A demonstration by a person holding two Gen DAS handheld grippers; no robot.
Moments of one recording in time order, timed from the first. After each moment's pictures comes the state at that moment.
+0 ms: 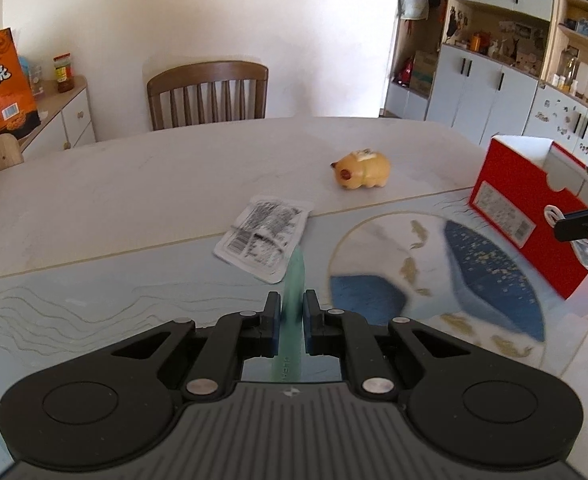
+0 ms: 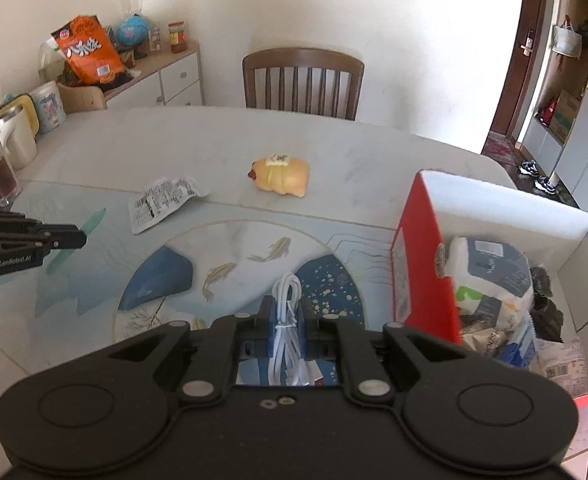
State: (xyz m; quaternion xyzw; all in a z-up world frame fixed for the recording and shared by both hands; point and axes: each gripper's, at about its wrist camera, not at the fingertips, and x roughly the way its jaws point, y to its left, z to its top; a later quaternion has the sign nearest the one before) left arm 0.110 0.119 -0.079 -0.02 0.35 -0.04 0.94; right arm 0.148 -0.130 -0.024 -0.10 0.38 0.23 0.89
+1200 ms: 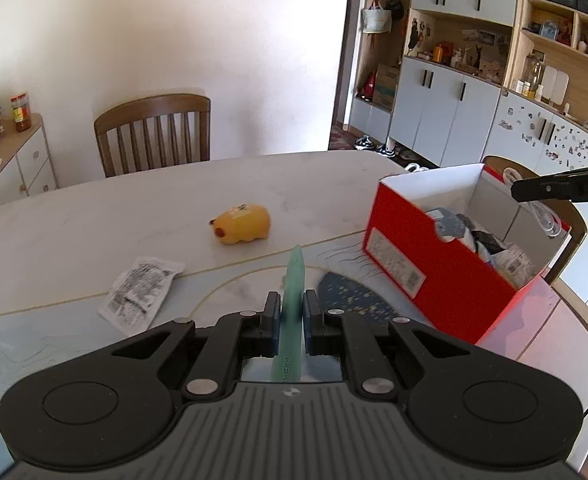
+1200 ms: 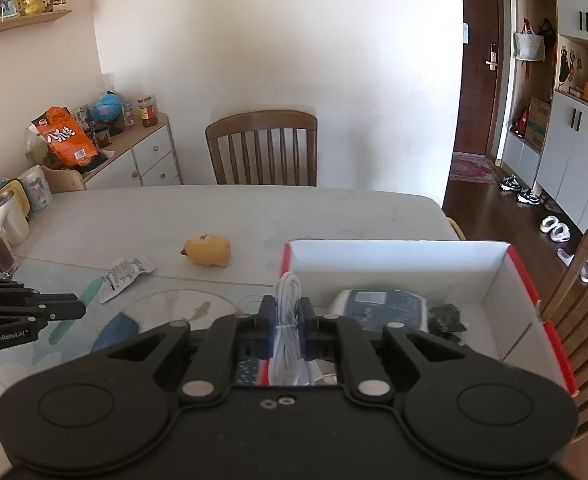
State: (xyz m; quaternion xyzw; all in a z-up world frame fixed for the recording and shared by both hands) left arm 0.119 -0.009 -0.018 -0.01 0.32 -0.08 0.94; right arm 0.173 -0.258 0.033 -0.03 0.32 0.22 0.92
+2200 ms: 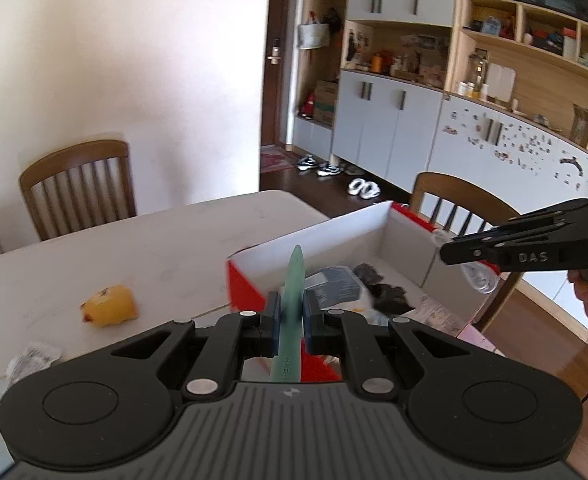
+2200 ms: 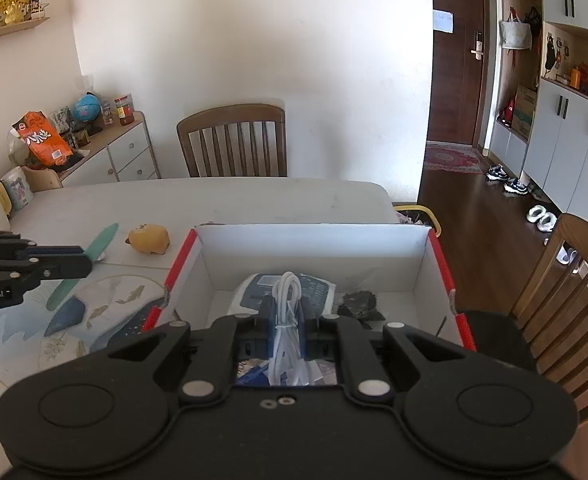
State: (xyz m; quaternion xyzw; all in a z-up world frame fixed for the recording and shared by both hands) left arm 0.170 -0.154 0.022 0.02 0.29 -0.15 0.94; right arm 0.205 -0.354 0.023 -0.03 0.34 0.22 0.92
